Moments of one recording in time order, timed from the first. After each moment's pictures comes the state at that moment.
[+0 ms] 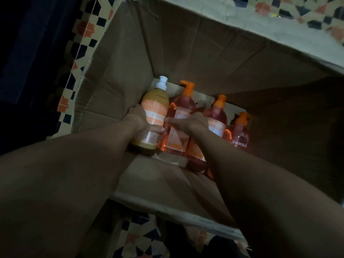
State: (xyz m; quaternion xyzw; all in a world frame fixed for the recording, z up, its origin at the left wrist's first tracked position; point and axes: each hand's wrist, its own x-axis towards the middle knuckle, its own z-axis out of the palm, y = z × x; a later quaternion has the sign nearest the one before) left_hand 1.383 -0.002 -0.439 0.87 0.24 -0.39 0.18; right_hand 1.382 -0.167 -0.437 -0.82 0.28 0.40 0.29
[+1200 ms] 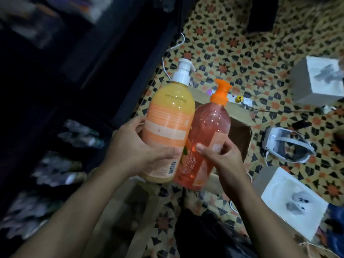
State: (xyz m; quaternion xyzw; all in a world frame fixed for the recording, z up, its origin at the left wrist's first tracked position) left_hand 1.193 0.053 0.106 0.83 0.23 -0.12 0.49; right_hand 1.213 -0.164 0.058 -0.67 0.17 0.22 0.69
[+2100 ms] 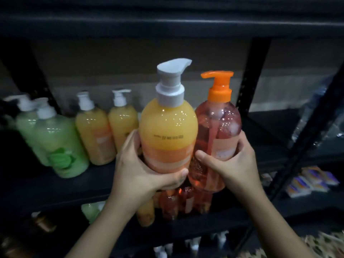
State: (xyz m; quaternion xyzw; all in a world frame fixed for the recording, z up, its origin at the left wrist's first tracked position) left_hand 0.784 0.270 0.525 0.72 0.35 0.52 0.30; right_hand 0.988 0.216 0.515 -0.58 -0.49 0.15 0.64
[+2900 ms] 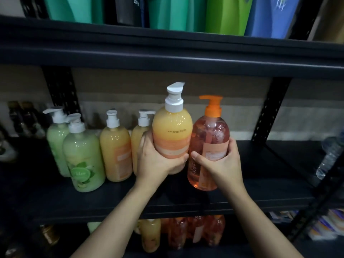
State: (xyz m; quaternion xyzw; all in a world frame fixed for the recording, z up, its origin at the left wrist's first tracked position) left_hand 0.801 0.373 0.517 0.65 0.44 0.58 0.21; right_hand 0.970 0.309 0.522 -0.57 -0.49 0.16 0.64
